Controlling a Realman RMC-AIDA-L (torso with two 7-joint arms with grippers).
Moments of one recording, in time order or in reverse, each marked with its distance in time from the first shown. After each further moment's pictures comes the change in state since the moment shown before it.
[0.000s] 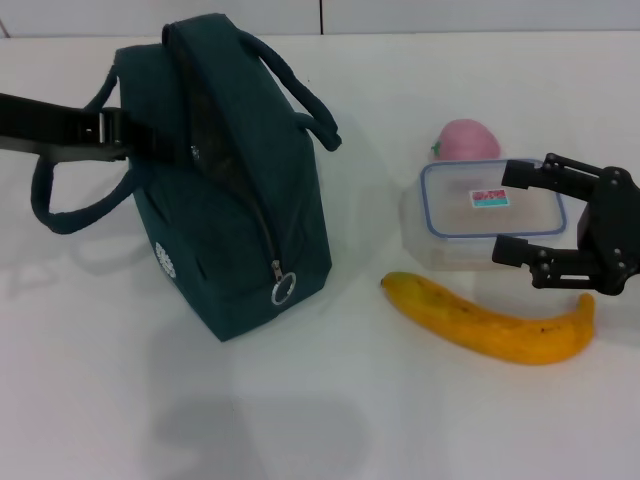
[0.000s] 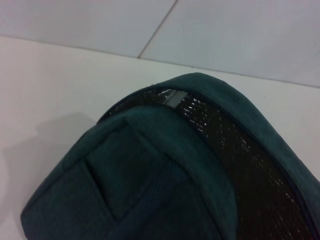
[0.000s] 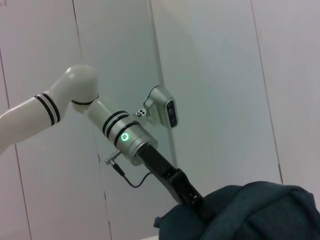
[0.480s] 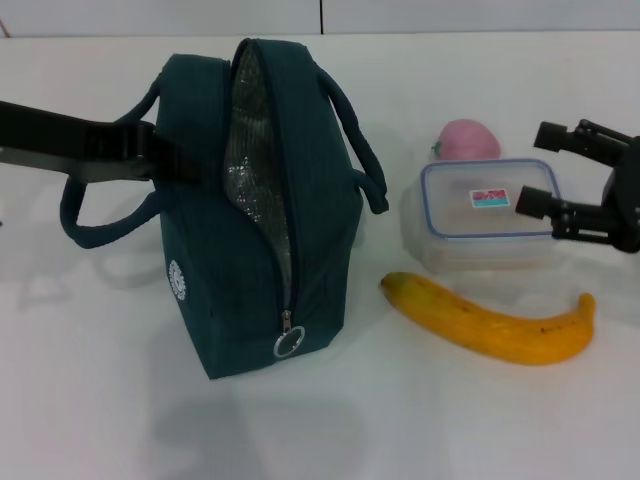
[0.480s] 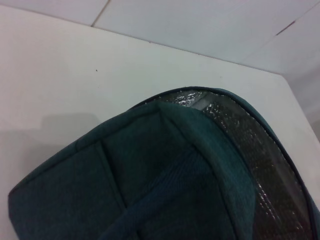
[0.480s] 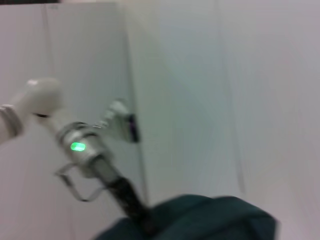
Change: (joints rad) left arm 0.000 0.001 0.000 -0.004 -0.097 0.097 -0.050; right arm -0.002 -0.006 0.076 0.000 0.006 0.047 0.027
